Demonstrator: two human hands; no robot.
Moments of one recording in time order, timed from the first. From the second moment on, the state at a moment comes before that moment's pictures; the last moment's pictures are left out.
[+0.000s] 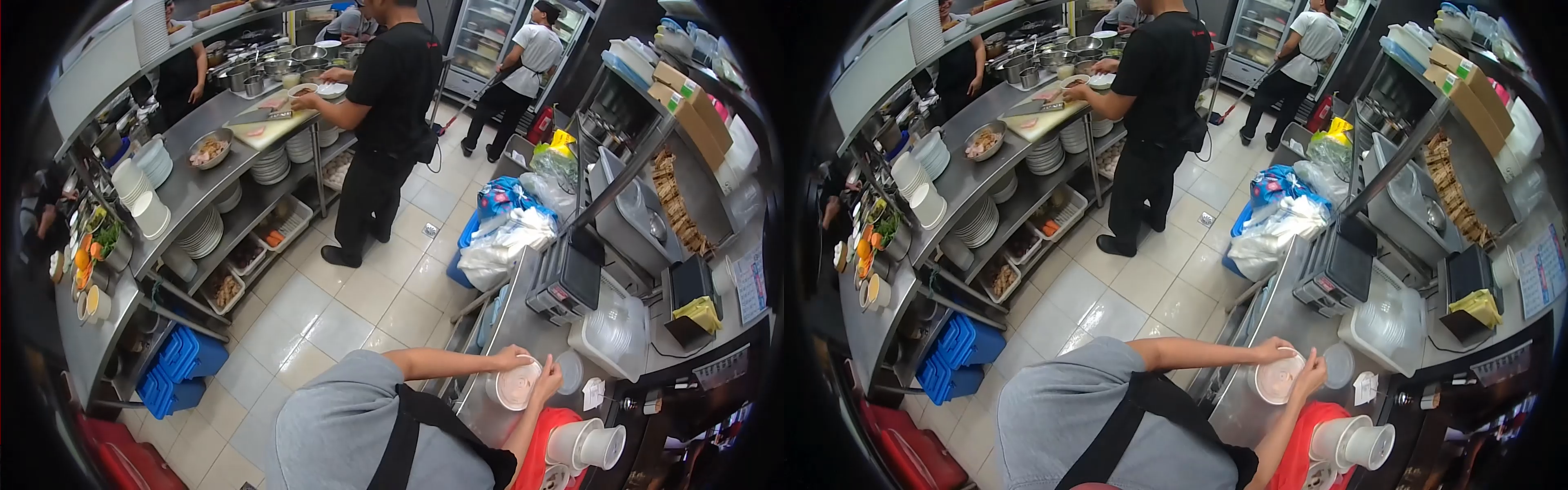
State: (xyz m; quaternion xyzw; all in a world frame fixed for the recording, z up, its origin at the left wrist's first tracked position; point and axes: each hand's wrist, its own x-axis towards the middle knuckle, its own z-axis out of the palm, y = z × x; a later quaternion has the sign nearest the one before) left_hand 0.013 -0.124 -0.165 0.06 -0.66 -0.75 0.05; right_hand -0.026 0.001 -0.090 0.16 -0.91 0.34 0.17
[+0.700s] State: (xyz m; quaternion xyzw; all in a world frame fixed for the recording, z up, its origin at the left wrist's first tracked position) left_hand 0.007 -0.186 -0.150 0.04 -0.64 -0.72 -0.26; right_hand 0.096 0.081 -0.031 0.24 -0.88 0.26 0.32
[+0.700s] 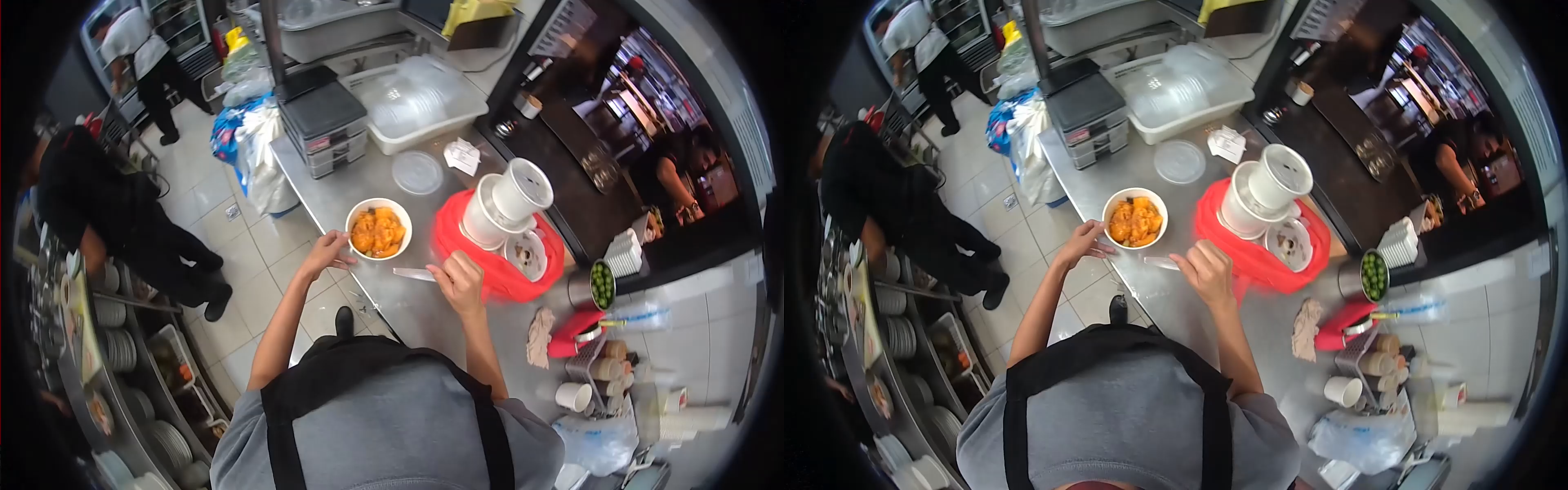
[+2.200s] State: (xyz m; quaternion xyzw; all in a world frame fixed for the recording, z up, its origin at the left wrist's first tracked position) left_hand 0.432 -0.483 -0.255 0.35 -0.21 -0.85 0.34; right_hand 0.204 -0.479 -0.243 0.25 -0.40 0.37 -0.80
